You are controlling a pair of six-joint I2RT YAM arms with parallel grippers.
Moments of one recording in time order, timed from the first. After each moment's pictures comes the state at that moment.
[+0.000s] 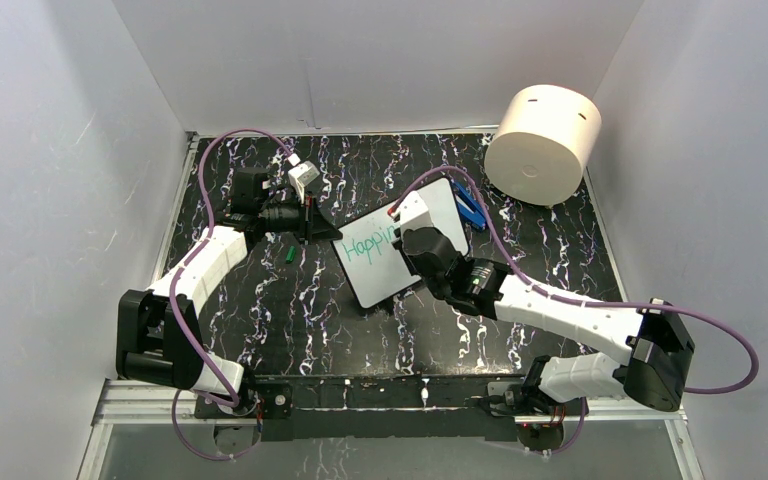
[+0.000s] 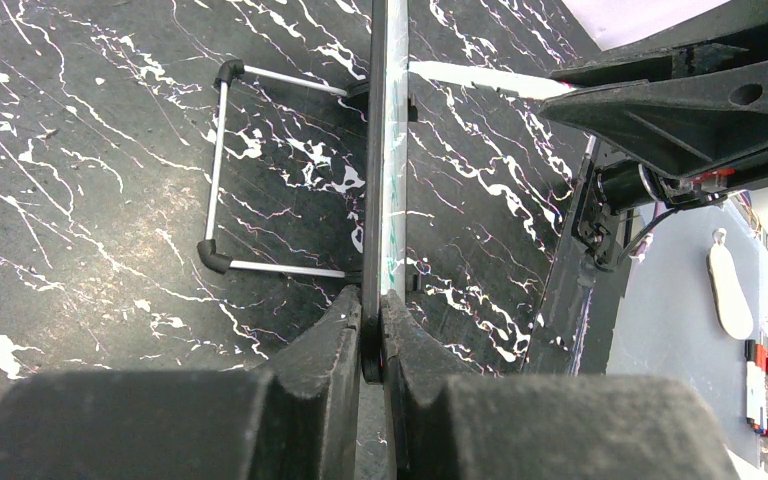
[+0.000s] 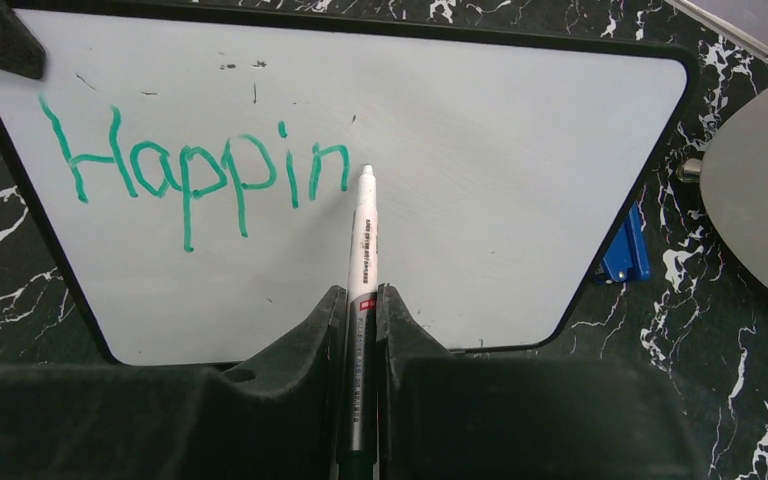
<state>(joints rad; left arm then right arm) -0.19 1.42 0.97 -0.26 0.96 0.03 1.07 1.25 0.94 -0.21 0.60 0.11</state>
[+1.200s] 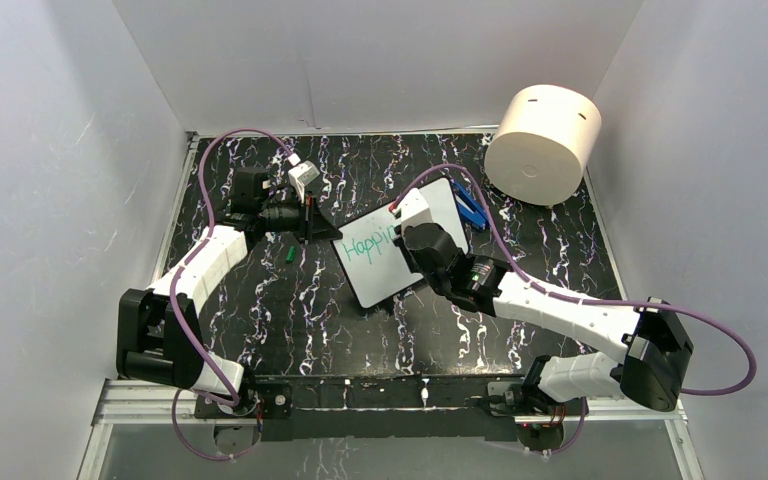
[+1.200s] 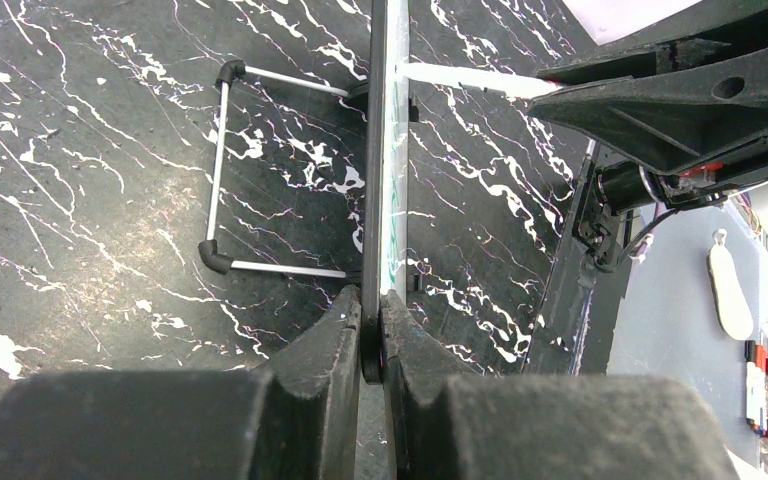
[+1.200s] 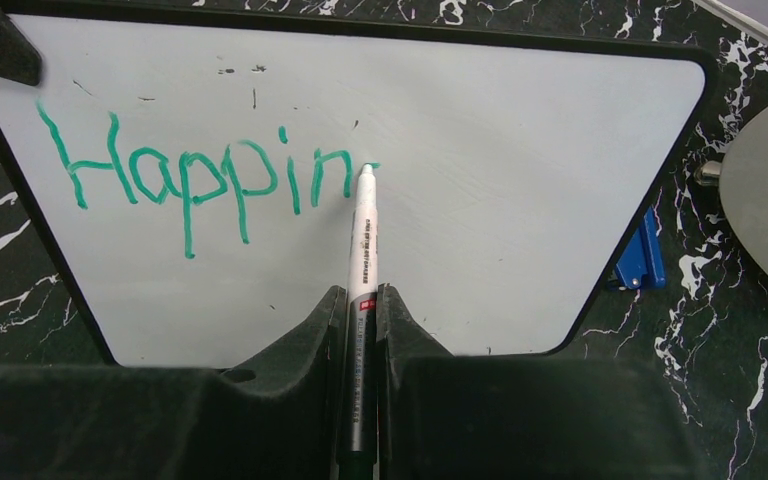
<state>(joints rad) -0.19 1.42 0.97 -0.26 0.96 0.03 1.03 1.26 0.93 -0.18 0.54 0.11</state>
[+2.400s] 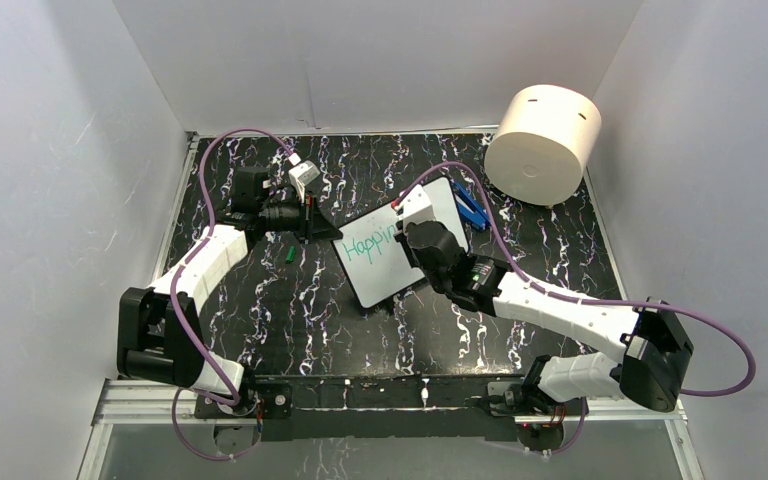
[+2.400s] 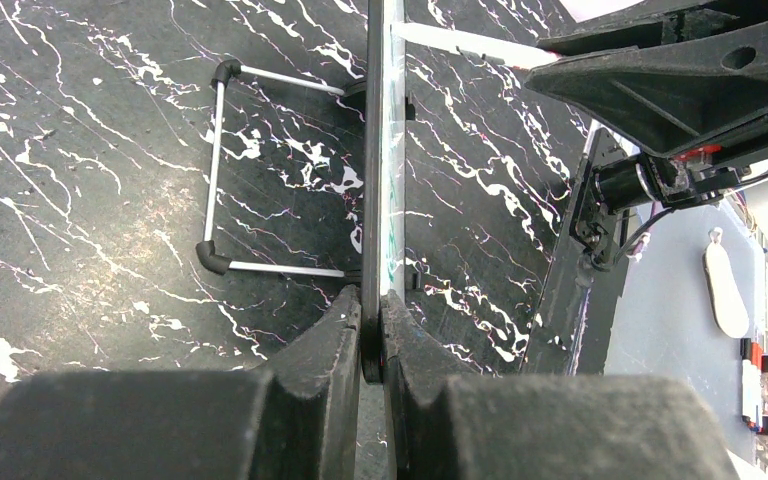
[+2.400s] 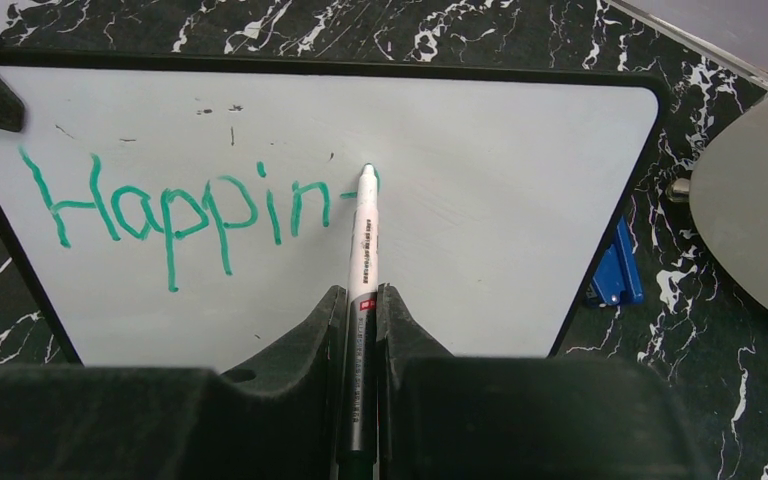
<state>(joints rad) -0.19 1.43 0.98 -0.26 0.97 0.03 1.02 1.26 0.92 -0.11 0.58 0.07</state>
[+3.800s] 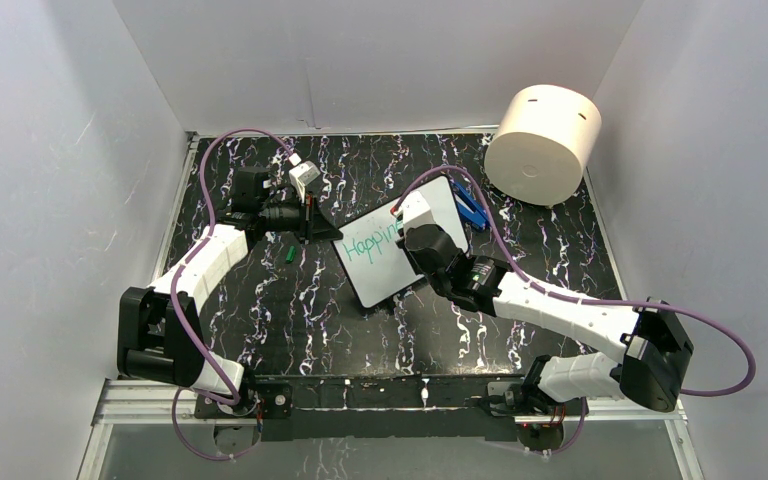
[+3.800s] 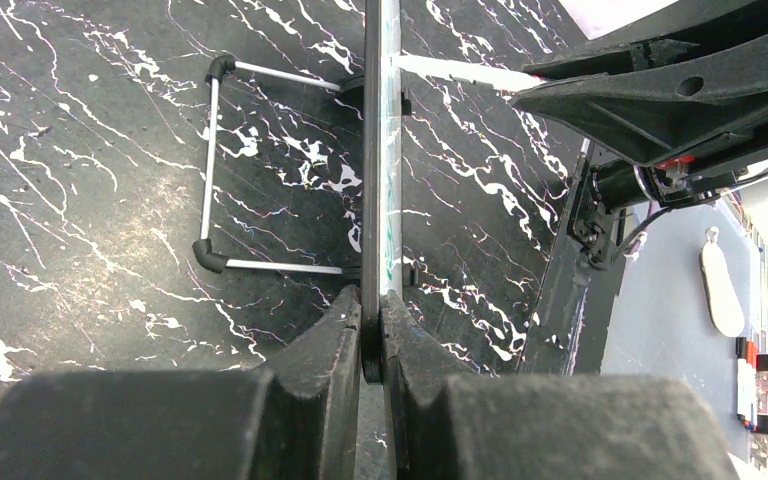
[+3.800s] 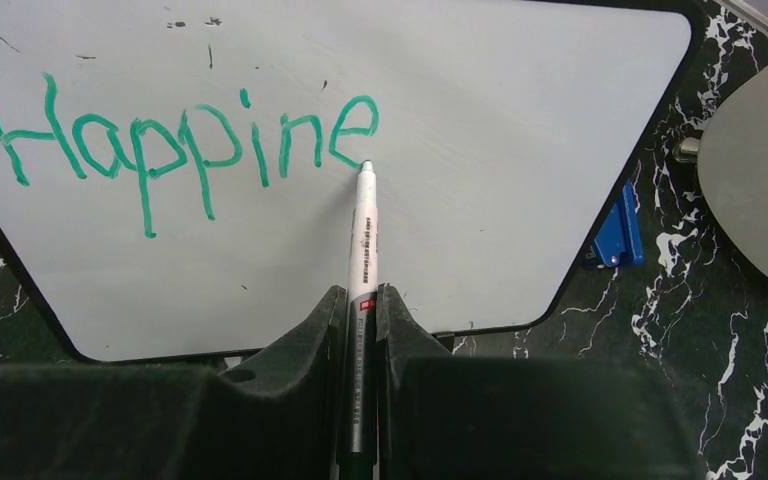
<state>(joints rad) -0.19 1.43 0.98 -0.26 0.97 0.03 1.02 1.26 0.92 -0.22 0.56 0.10</state>
